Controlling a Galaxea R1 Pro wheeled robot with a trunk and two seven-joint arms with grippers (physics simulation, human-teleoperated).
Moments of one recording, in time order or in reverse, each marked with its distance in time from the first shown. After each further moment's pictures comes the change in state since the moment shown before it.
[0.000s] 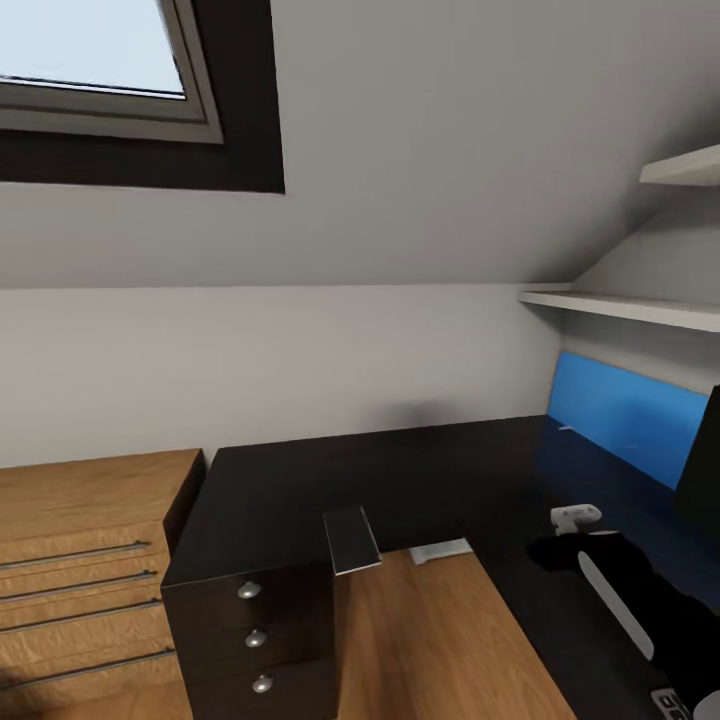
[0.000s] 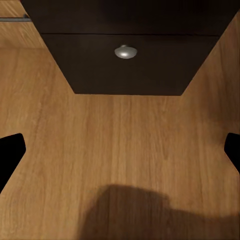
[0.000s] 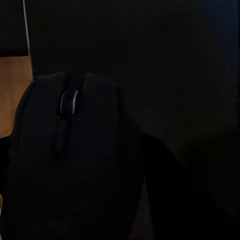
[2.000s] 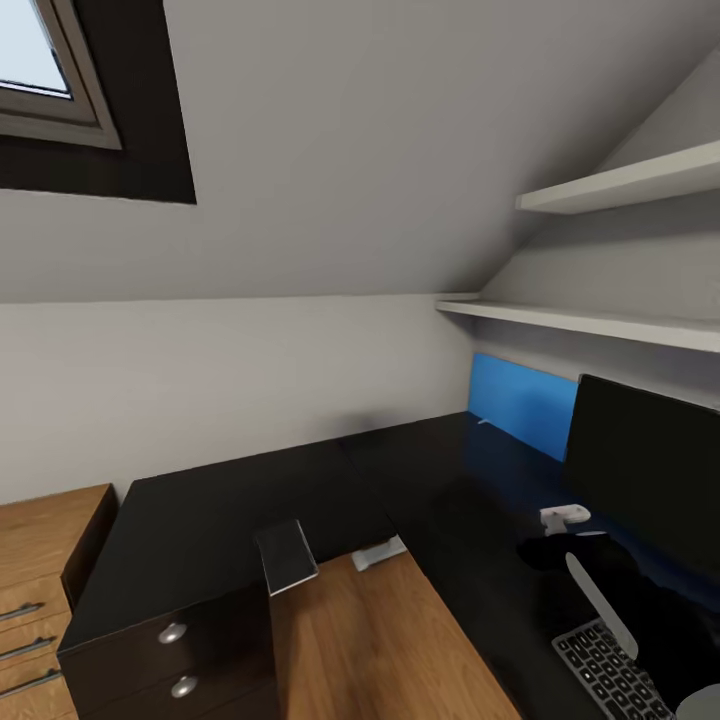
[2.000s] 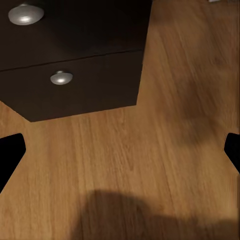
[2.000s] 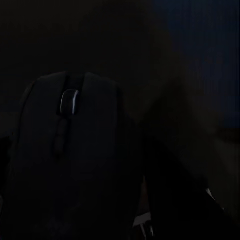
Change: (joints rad) left arm -0.001 0.001 0.002 0.001 0.000 -0.001 0.000; right arm 0.000 0.045 -0.008 0.002 0.046 0.001 0.000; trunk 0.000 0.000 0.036
